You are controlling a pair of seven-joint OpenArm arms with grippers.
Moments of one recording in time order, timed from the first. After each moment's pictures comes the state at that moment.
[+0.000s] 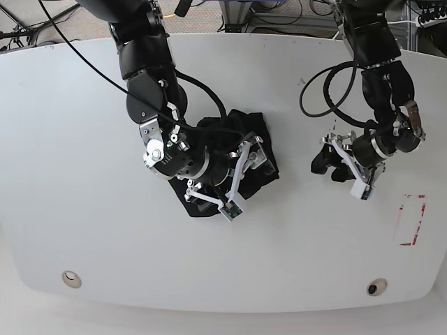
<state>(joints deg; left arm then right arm) -8.4 -10.5 -23.2 89.5 -35.2 -42.8 65.8 14.9 -0.3 -18.4 98.2 23.1 20.8 -64.6</state>
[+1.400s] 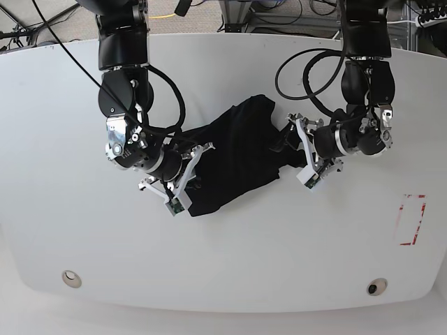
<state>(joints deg) -7.4 -10.2 -2.4 92.2 -37.0 -42.8 67.3 12.7 6.3 -3.7 91.2 22.3 26.5 -56.7</state>
